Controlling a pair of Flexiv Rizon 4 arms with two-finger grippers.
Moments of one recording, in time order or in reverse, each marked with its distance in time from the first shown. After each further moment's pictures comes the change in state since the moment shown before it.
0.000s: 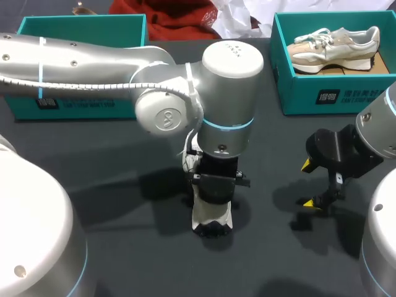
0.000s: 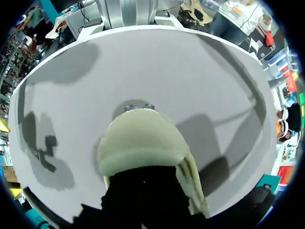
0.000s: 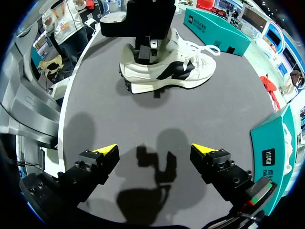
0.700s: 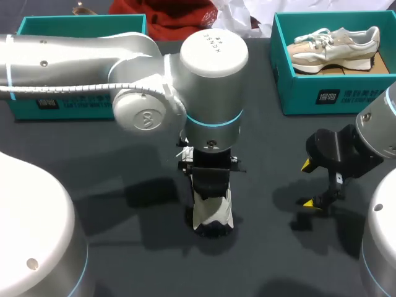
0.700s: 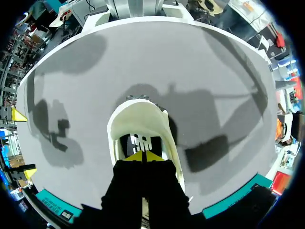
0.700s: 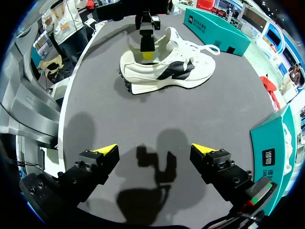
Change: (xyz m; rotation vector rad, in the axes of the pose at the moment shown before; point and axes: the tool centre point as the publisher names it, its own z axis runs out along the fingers) left arm 0.011 0.010 -0.051 -0.181 -0.072 -0.047; right arm 0.000 0.000 0.000 0.000 0.000 0.000
